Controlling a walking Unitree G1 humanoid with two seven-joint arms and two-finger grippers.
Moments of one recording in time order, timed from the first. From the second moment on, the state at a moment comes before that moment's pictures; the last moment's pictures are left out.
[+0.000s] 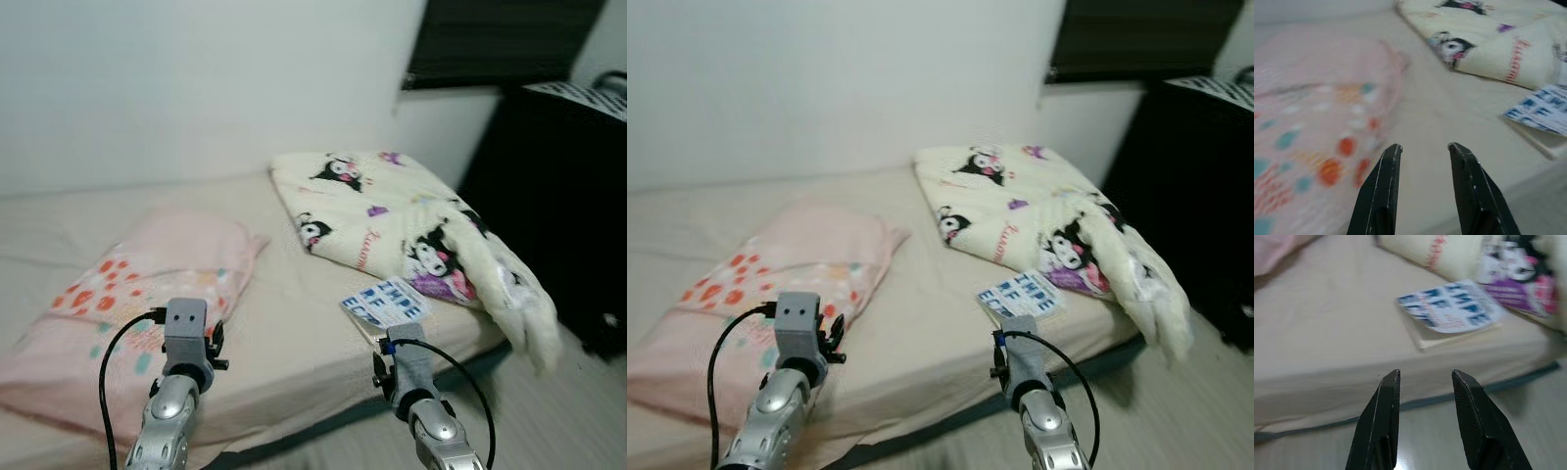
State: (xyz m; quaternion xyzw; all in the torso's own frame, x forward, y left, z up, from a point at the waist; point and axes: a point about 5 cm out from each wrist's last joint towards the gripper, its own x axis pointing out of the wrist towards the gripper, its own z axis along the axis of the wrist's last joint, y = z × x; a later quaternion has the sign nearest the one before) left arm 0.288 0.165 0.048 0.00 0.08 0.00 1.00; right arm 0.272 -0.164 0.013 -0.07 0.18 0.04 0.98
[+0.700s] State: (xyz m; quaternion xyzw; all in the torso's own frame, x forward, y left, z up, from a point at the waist) left arm 0.289 0.160 0.049 0.00 0.08 0.00 1.00; right arm 0.274 -0.162 0.016 -0.10 0.18 0.07 0.98
